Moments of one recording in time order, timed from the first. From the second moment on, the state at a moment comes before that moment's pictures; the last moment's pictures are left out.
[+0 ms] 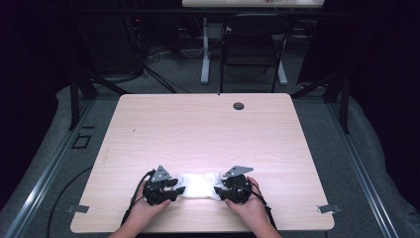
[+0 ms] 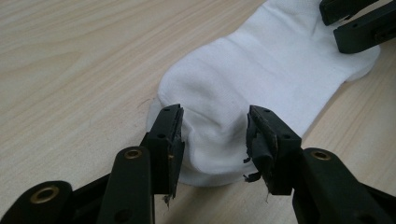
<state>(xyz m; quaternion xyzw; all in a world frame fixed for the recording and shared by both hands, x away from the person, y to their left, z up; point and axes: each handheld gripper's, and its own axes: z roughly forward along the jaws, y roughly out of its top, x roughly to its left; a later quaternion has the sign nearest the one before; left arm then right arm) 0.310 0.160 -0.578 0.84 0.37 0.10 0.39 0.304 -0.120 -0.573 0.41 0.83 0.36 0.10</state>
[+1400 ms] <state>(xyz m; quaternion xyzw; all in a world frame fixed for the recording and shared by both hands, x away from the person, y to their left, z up) 0.321 0.169 -0.555 0.80 0.39 0.10 0.44 0.312 -0.125 -0.545 0.42 0.81 0.40 0.13</state>
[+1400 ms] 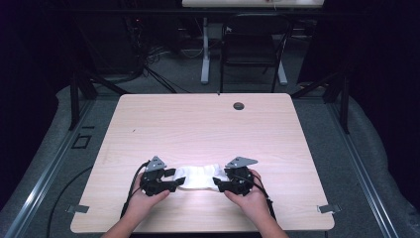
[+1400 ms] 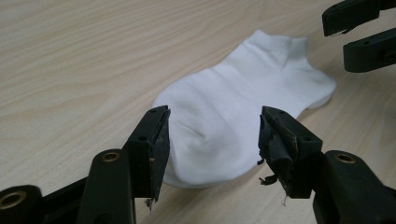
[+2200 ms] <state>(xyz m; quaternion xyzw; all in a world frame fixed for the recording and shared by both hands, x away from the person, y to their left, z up) 0.297 0.211 -0.555 0.81 0.40 0.12 0.42 0.271 -0.170 -0.549 0.41 0.79 0.42 0.18</state>
